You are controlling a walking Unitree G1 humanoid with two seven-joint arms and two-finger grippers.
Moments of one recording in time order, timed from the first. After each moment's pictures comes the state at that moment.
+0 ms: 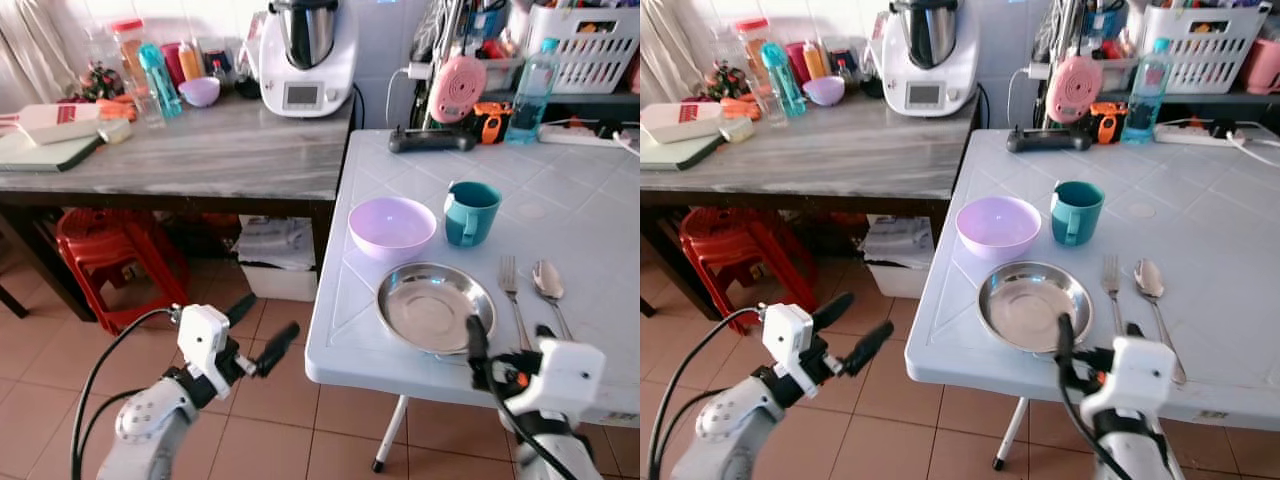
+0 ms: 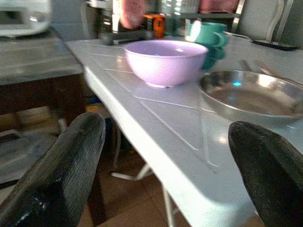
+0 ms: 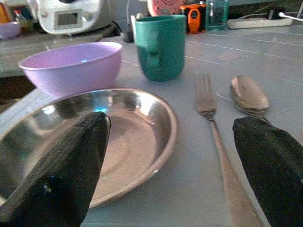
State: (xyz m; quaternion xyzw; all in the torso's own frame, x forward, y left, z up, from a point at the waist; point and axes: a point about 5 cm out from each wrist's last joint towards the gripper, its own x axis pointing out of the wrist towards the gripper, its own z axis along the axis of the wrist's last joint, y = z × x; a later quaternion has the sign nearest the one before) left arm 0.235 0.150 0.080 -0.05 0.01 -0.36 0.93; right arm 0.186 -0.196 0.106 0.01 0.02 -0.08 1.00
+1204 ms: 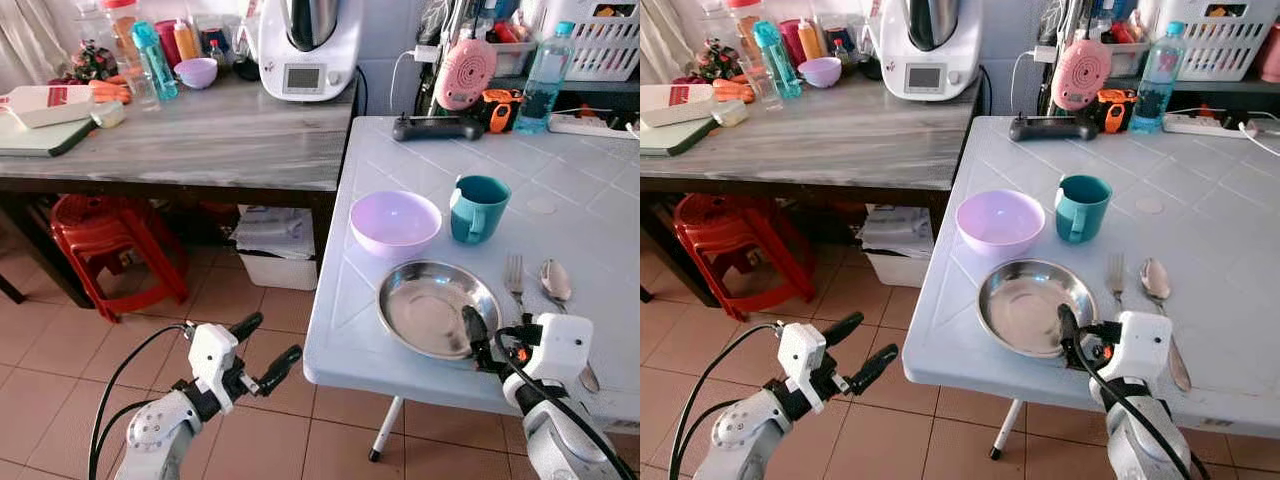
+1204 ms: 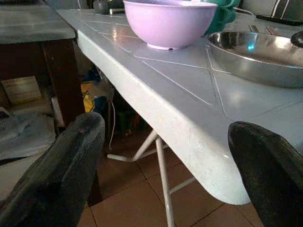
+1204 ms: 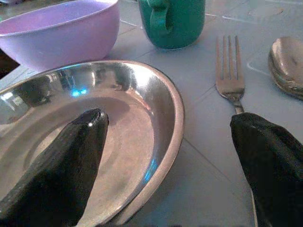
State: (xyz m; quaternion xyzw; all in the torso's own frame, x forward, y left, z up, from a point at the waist) left arm 0.236 0.152 0.042 -0.04 0.02 -0.36 0.93; right arm 0.223 -0.214 0.092 0.05 0.08 -0.02 1.00
